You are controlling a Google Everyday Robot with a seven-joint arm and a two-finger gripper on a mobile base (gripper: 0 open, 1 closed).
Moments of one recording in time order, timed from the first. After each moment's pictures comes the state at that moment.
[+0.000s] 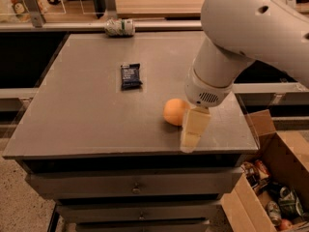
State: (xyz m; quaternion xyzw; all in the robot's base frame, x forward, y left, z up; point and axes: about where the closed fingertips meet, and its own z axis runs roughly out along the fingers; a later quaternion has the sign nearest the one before) arm 0.478 -0.089 0.852 -0.65 0.75 0.02 0.13
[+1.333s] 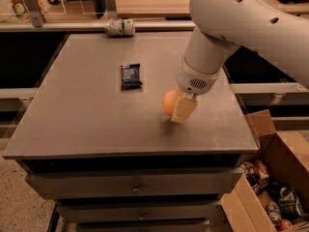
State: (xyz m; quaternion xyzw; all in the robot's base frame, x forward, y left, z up) arm 0.517 -0.070 0.839 -0.66 0.74 0.06 0.11
